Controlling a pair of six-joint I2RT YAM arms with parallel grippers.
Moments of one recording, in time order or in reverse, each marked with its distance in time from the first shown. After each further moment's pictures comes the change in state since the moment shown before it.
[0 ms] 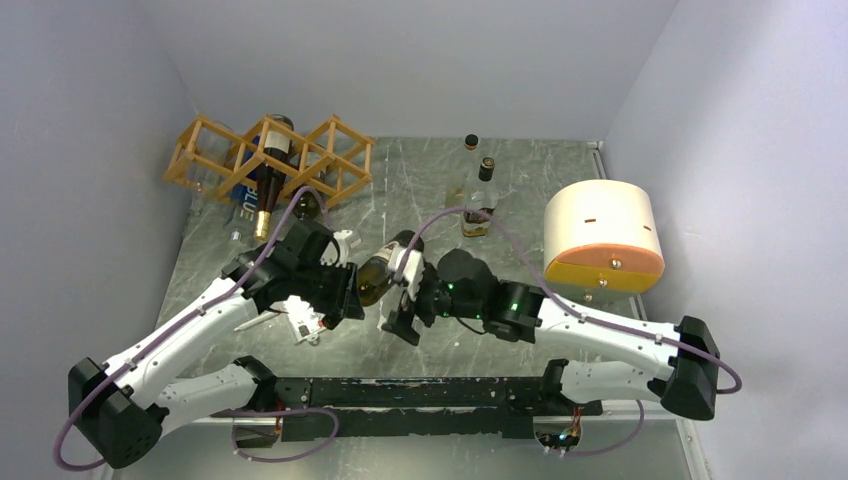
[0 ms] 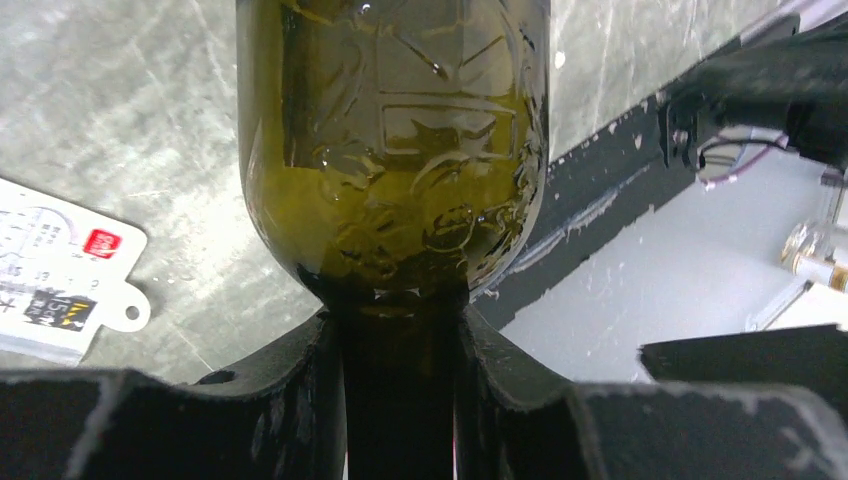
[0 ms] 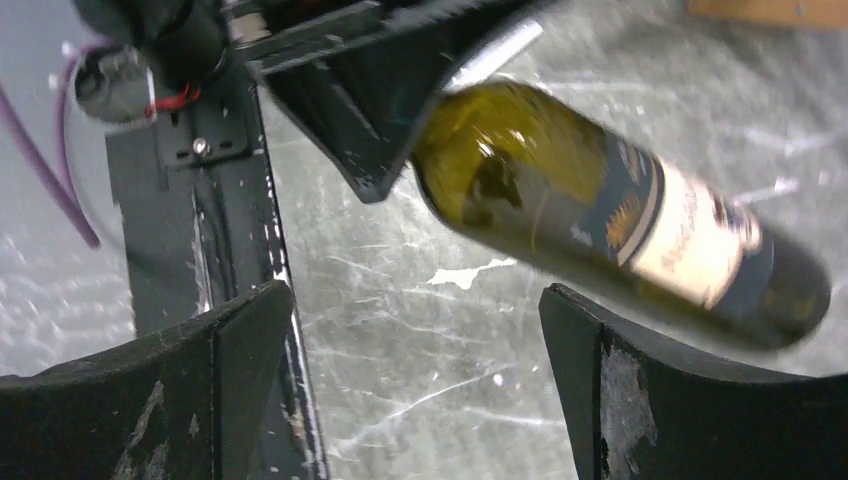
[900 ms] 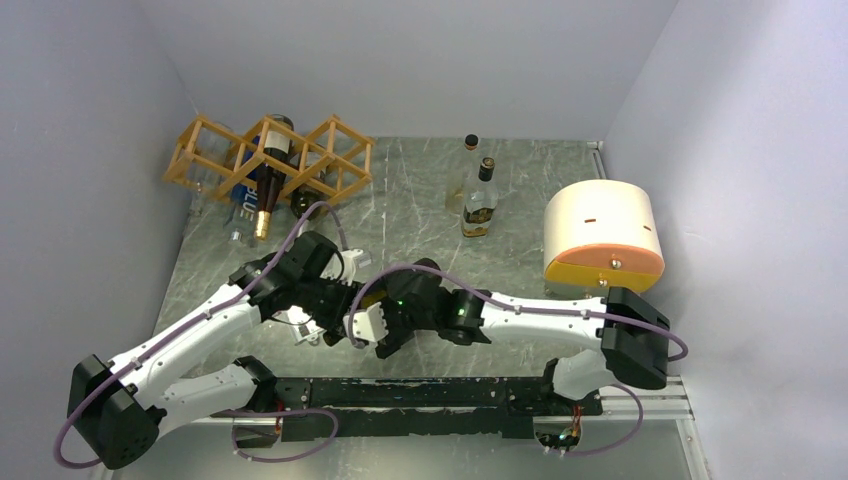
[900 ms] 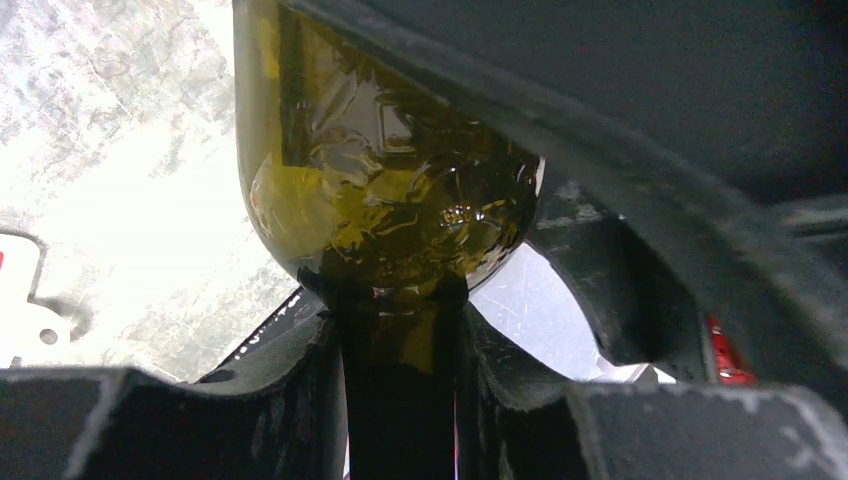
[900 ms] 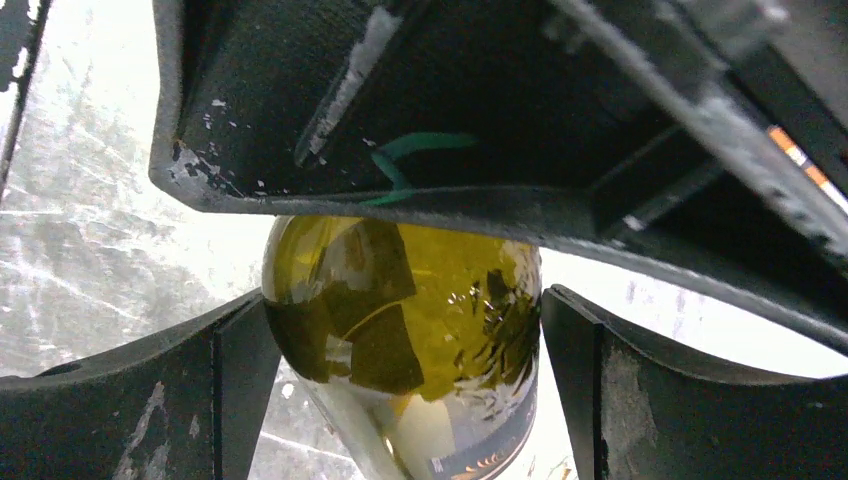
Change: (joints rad) left arm -0.047 -0.013 -0.094 0.026 0.174 0.089; right arm 0.129 0.306 0.032 0.073 0.100 -0.849
